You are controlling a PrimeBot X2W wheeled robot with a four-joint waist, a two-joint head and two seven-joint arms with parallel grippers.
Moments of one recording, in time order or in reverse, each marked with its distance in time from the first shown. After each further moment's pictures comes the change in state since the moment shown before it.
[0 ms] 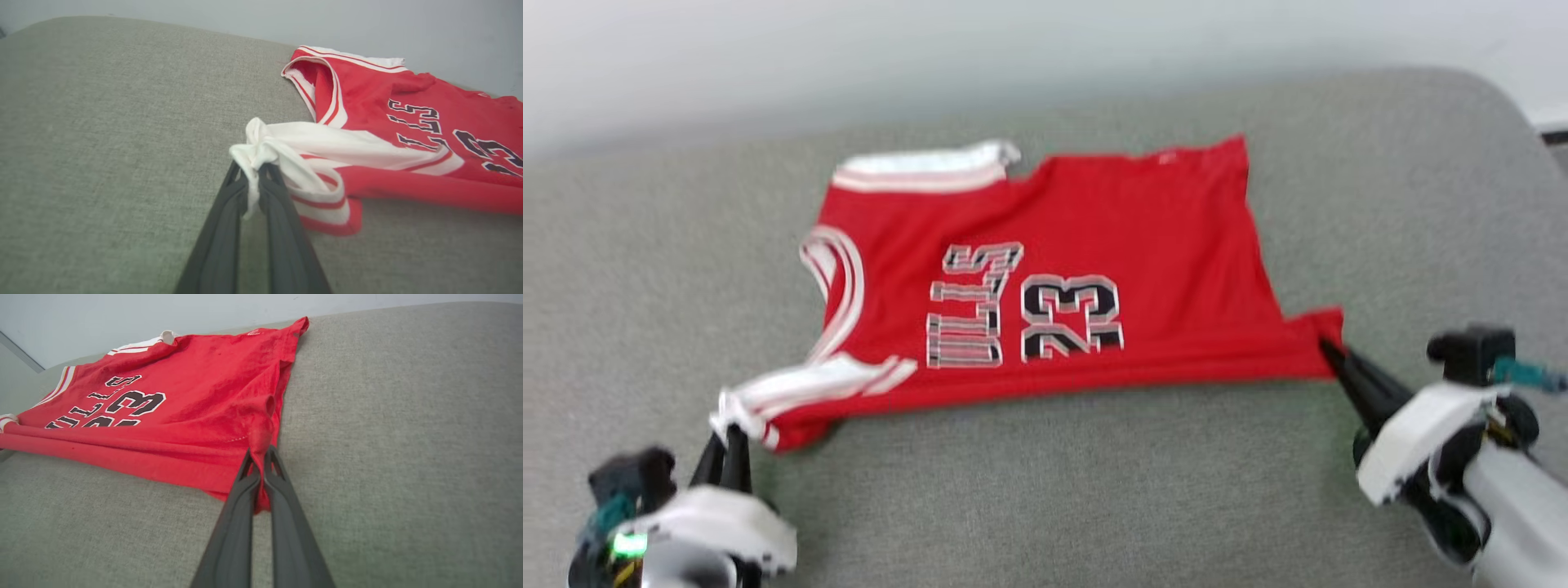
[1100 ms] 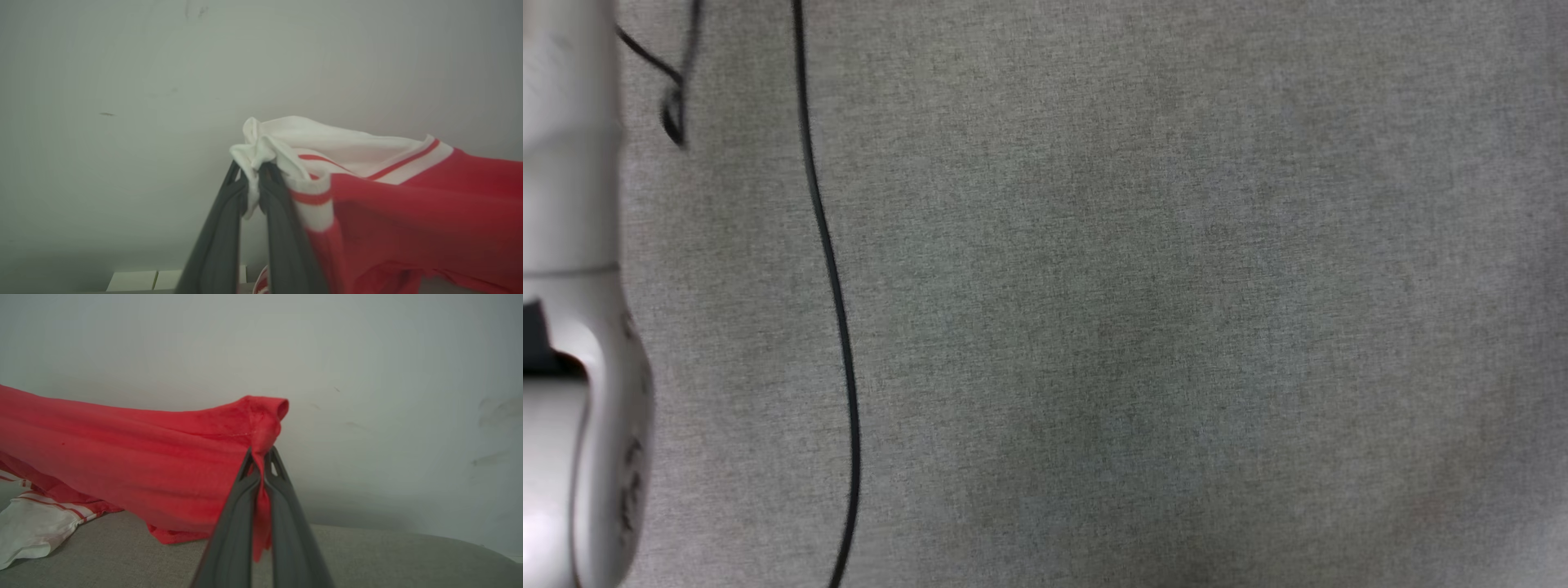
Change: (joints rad) left arm -1.353 -0.015 -0.158 0.314 0.253 0.051 0.217; right arm -1.006 -0.026 0.055 0.255 0.101 -0.002 0.001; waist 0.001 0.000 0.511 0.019
